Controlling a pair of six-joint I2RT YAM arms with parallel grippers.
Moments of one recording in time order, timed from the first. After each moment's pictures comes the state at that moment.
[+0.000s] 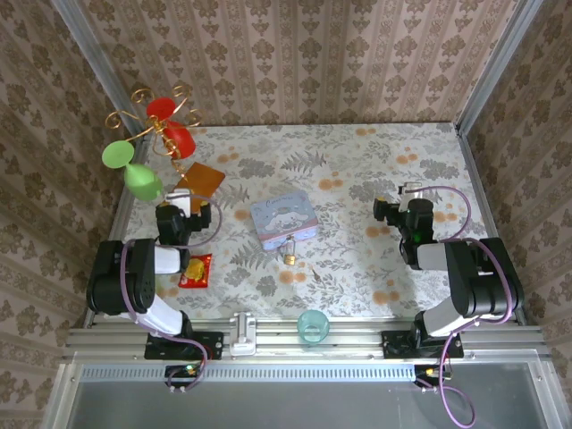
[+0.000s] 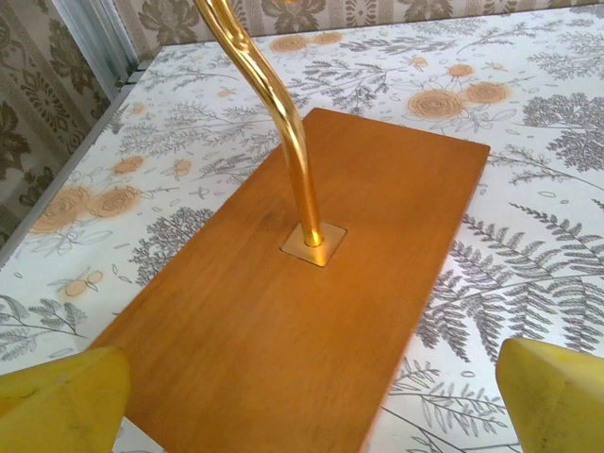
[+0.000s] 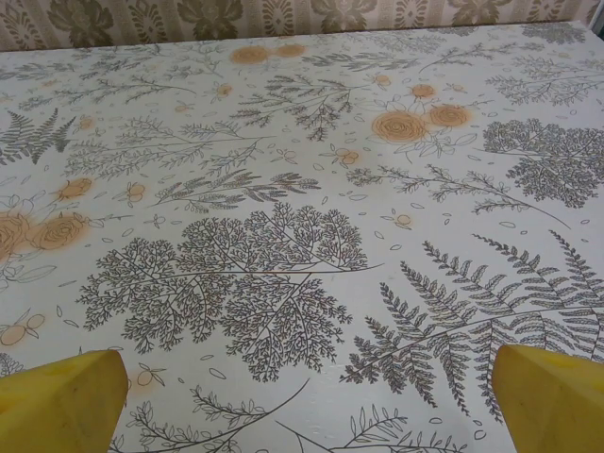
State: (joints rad) left arm -0.01 1.56 0.37 0.83 -0.02 0.09; right arm 0.01 1.53 0.40 0.74 0.07 0.05
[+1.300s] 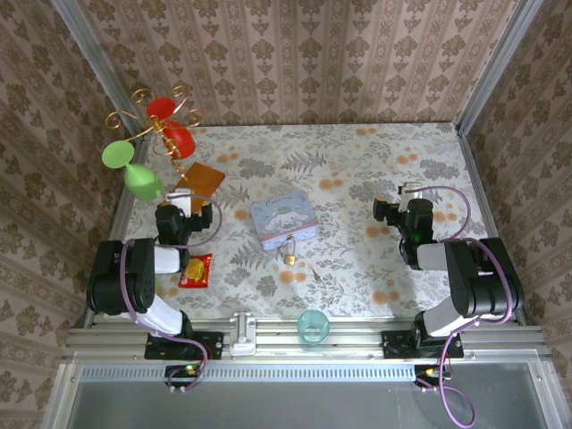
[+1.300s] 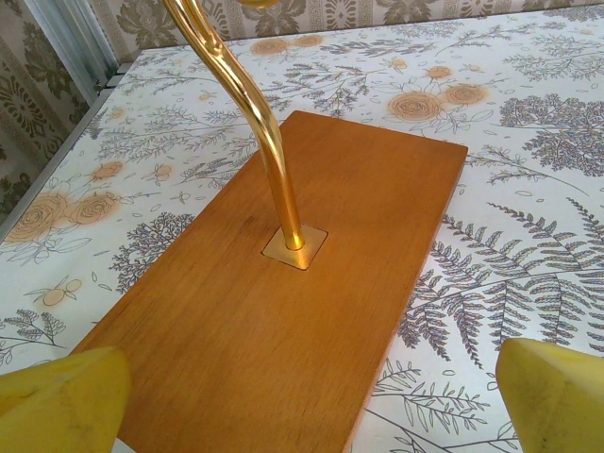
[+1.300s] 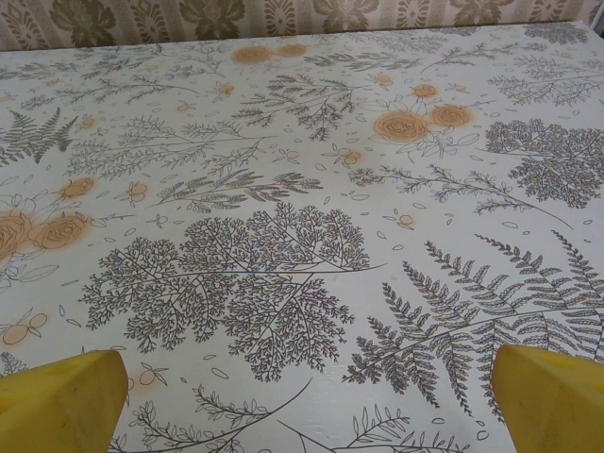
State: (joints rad) left arm -0.01 1.56 0.37 0.83 0.01 0.09; right arm 0.02 1.53 0.40 0.74 0.07 0.05
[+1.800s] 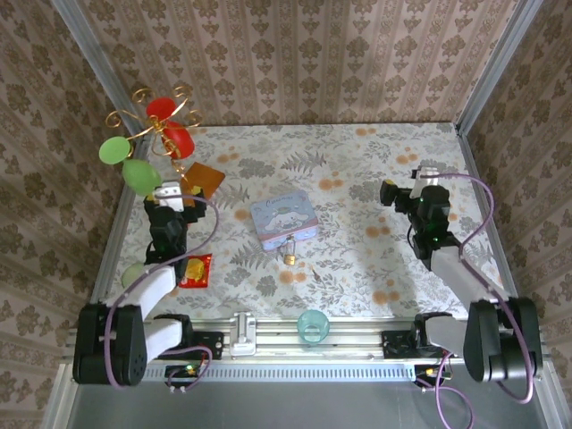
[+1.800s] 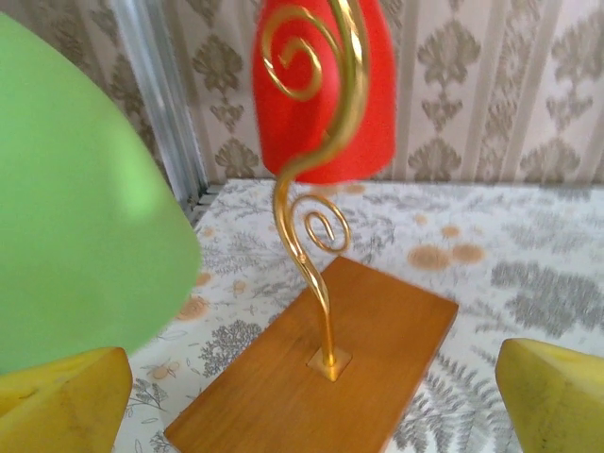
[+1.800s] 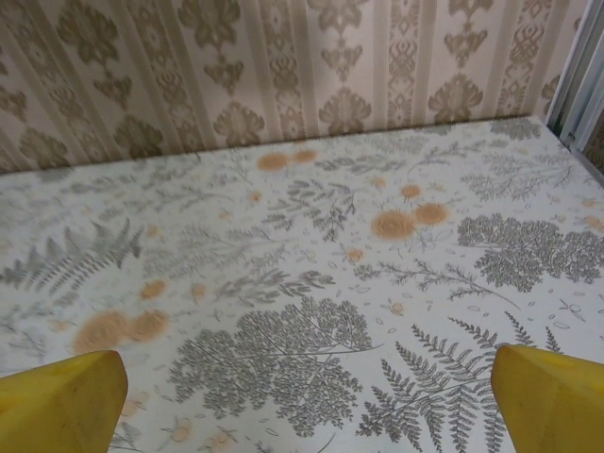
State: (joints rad) left arm -0.10 1.09 0.36 0.61 -0.21 0.00; right arm 0.02 1.12 0.53 0.30 0.06 0.13
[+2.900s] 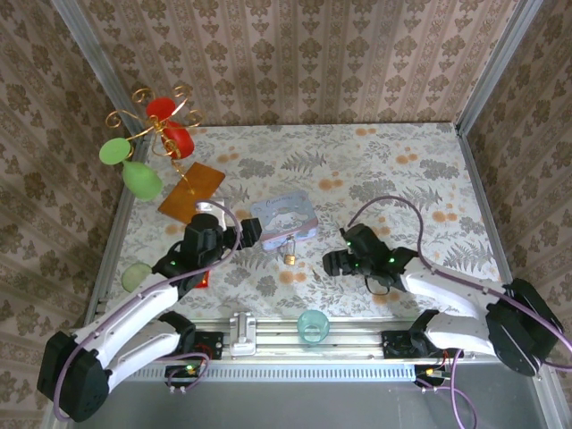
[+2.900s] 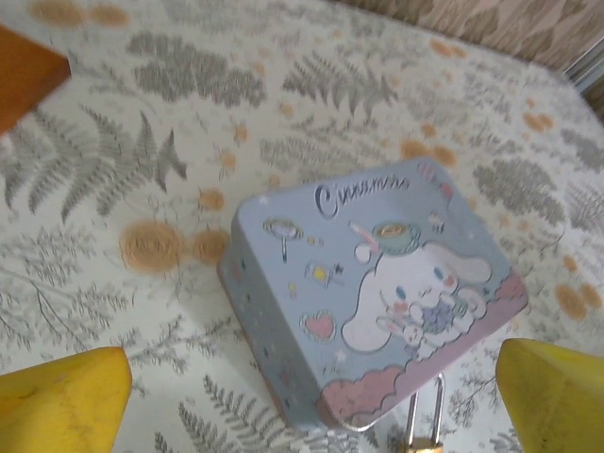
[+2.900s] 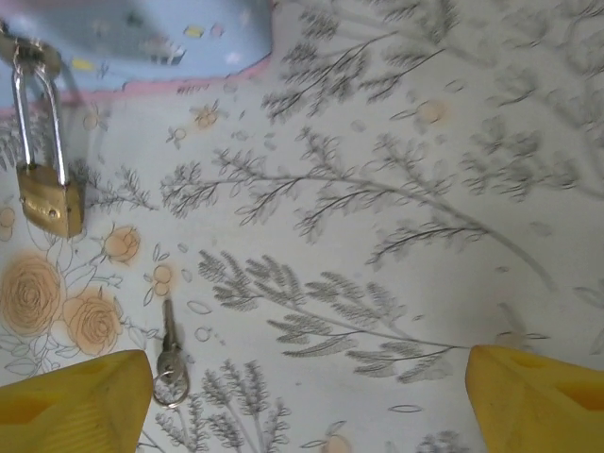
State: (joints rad) left arm -0.62 0.89 0.50 -0.10 -0.08 -0.52; right arm 0.73 1.18 0.56 -0.32 0.09 0.50
